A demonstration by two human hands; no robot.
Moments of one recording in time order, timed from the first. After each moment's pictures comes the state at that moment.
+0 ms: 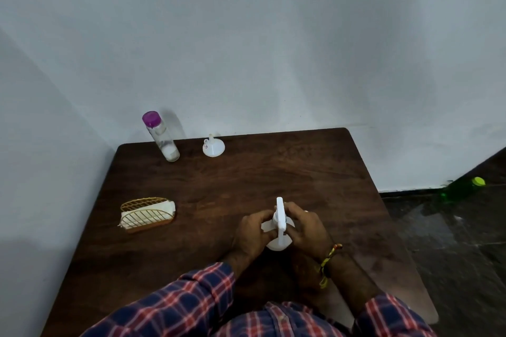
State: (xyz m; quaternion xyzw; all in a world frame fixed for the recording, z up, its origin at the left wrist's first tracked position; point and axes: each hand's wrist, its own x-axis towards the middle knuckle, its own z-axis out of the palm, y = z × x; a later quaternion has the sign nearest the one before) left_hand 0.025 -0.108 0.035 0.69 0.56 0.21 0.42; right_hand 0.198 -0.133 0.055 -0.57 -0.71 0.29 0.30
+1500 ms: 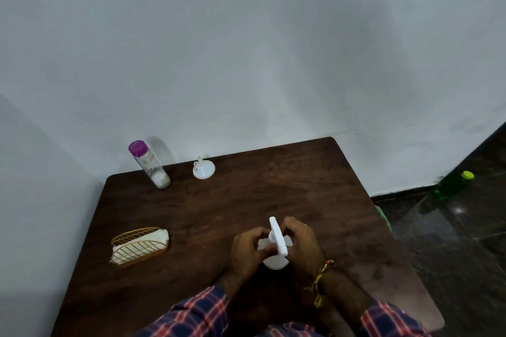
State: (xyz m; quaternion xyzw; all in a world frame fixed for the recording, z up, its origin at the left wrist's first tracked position) left_hand 0.024 -0.105 0.047 0.68 0.53 0.22 0.46; right_hand 0.192 -0.132 0.039 -0.62 -0.63 0.26 0.38
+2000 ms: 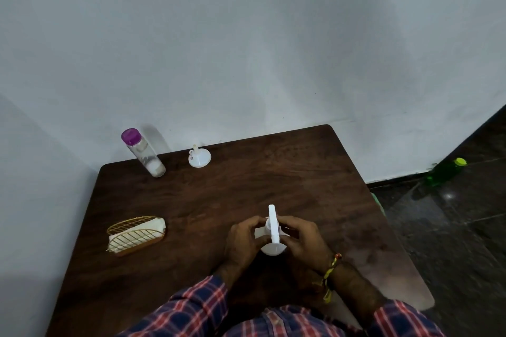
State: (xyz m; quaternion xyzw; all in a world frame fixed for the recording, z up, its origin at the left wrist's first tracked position) left_hand 0.023 -0.108 0.042 0.70 0.54 0.21 0.42; right_hand 0.202 -0.153 0.045 -0.57 -0.62 0.37 0.39
